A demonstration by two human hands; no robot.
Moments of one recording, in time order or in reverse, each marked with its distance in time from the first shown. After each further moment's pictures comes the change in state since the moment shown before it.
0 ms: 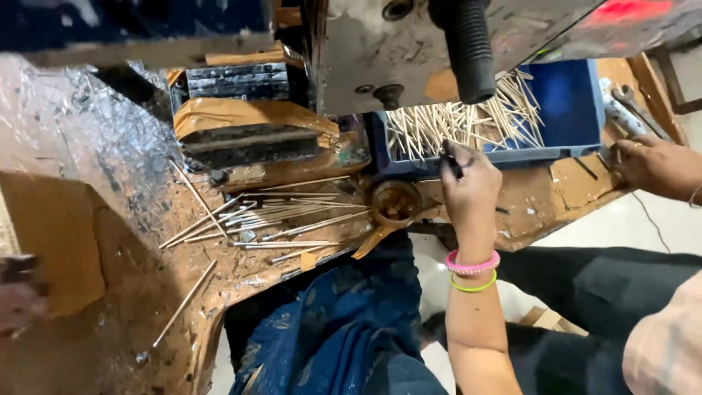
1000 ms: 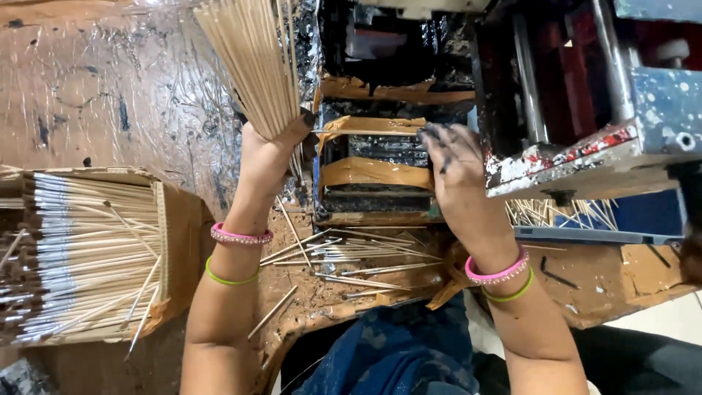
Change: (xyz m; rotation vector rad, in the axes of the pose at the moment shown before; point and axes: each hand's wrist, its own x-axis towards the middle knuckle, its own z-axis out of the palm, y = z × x) left_hand 0.259 0.074 0.159 -0.603 0.098 -0.008; right_hand 0.127 -0.169 0.064 0.130 -0.176 -0.434
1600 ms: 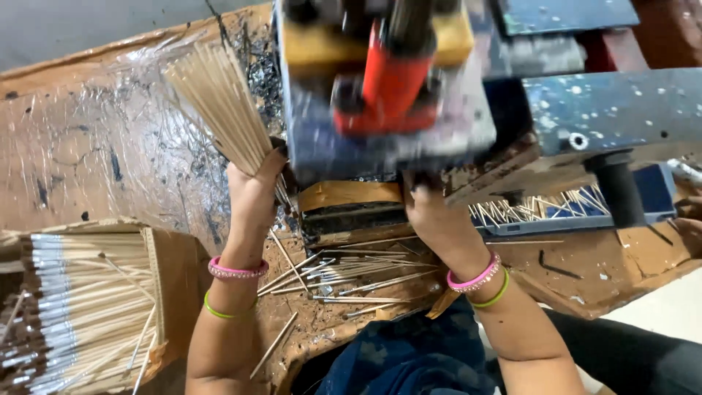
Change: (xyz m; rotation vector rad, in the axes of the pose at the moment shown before) left_hand -0.005 -0.001 0.017 -0.033 -0.048 -0.023; right_hand -0.025 0.002 0.013 -0.099 0.094 0.130
